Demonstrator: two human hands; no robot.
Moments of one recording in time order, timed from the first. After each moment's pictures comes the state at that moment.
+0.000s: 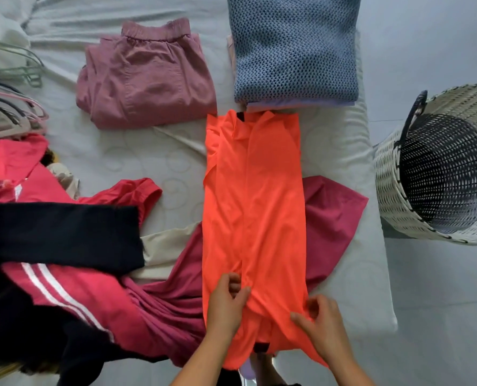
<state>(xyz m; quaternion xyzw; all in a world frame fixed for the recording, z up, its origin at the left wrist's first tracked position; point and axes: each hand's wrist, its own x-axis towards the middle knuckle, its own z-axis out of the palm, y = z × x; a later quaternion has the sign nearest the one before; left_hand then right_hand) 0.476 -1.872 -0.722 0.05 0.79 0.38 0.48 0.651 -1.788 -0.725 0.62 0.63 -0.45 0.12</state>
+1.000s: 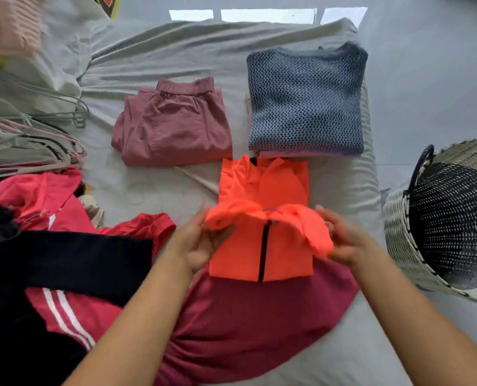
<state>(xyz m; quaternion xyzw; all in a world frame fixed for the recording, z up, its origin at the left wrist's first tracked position) 0.321 -1.765 -0.637 -0.21 0.52 0.63 0.54 0.503 -1.589 -0.653 0.56 0.21 -0.80 -0.02</state>
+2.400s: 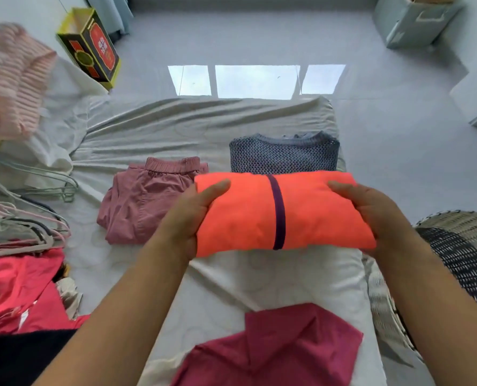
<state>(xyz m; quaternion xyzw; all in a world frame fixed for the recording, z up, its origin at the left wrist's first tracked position) 0.252 -1.615 -0.510 0.03 0.59 0.63 0.50 0.429 -1.461 -0.512 0.45 0.44 -0.76 -0.19</state>
